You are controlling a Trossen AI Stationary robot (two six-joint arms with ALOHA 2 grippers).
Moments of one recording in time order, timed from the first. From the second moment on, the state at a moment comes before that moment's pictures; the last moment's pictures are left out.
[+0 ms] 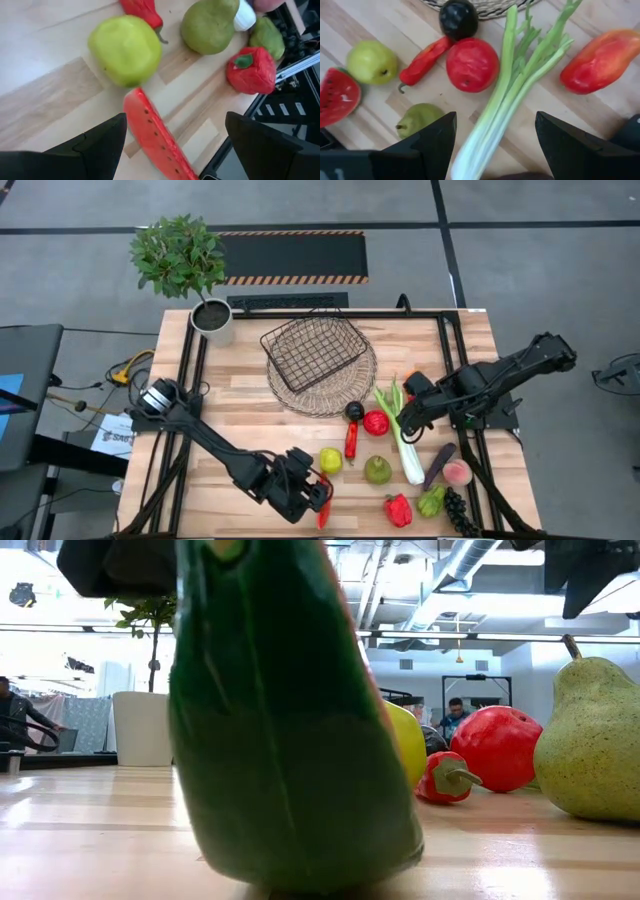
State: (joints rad) left arm -0.62 1.94 1.50 -0.56 -0.48 -1.54; right arm 0.40 1.22 1.20 -1.29 0.21 1.28
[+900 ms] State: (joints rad) left arm -0.64 2.08 1.51 -0.51 -0.27 -1.71; right arm 0.42 1.31 1.21 -1.24 0.21 1.27
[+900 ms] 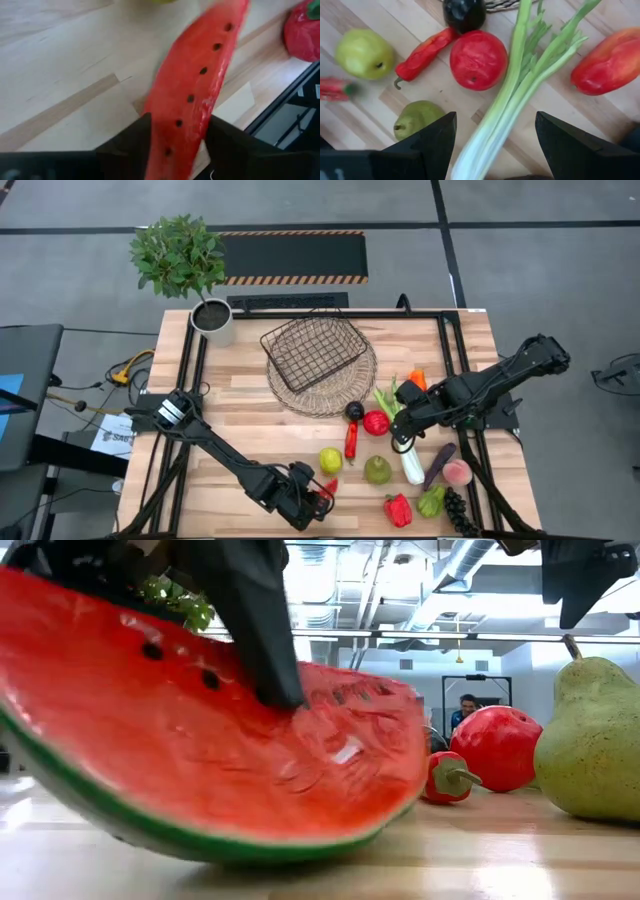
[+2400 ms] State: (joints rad) left arm -0.14 1.89 2.26 -1.44 -0.59 -0.89; right arm 0.52 1.13 1.28 -1.25 0.27 1.22
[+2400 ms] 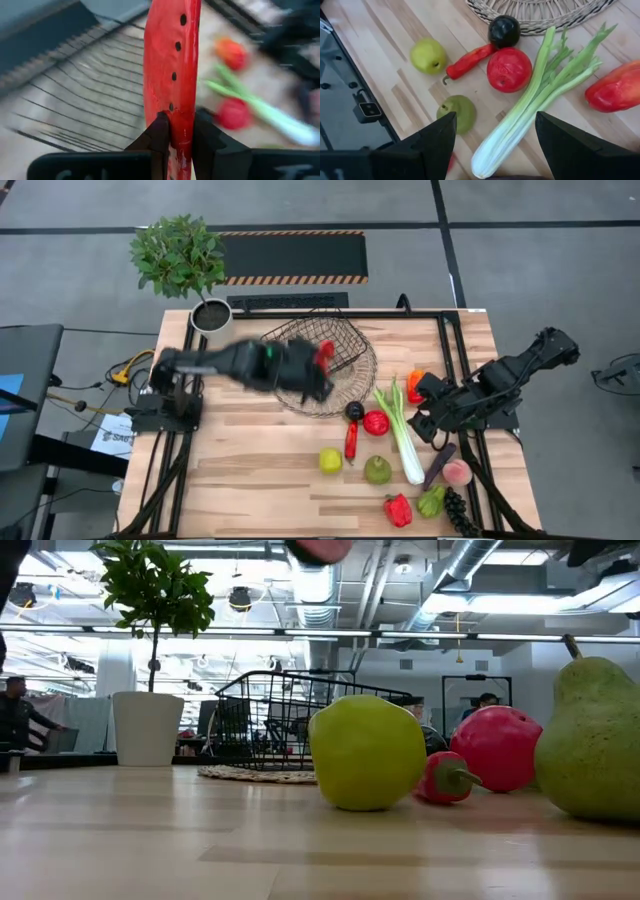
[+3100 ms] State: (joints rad) left arm 0.48 1.90 2.00 -1.16 -0.11 0.00; right arm 0.47 1.13 1.28 -1.25 0.37 1.32
